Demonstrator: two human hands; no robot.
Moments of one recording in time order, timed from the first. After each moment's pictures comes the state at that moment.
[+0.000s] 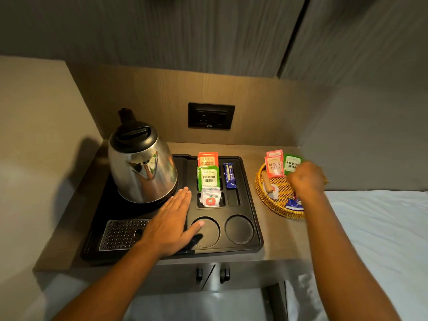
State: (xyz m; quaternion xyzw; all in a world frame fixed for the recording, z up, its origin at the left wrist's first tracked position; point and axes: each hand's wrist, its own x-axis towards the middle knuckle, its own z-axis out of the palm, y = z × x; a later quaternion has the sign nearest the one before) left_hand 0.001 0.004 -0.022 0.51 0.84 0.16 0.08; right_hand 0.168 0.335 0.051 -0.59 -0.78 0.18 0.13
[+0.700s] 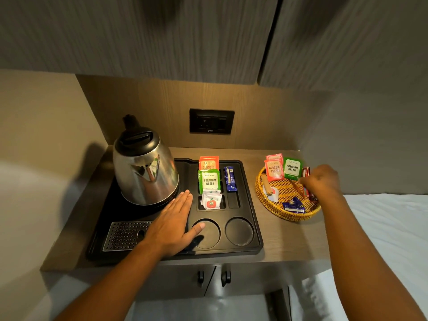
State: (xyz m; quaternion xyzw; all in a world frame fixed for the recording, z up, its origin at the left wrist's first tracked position) left_hand 0.000 0.005 -0.023 0.51 0.85 0.14 0.09; right_hand 0.198 0.352 0.071 -0.62 -0.74 0.25 0.10
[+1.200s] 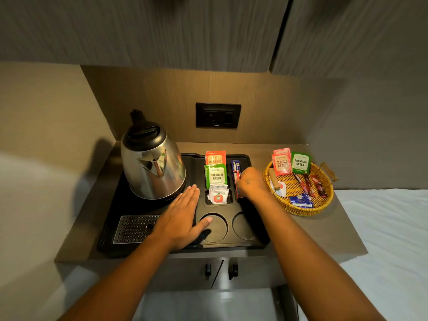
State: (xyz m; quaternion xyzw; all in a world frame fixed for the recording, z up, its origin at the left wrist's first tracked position) left_hand 0.001 0.004 -0.016 0.51 0.84 0.14 0.09; right_hand 0.068 0.242 0.008 -0.49 -0.81 0.31 0.00
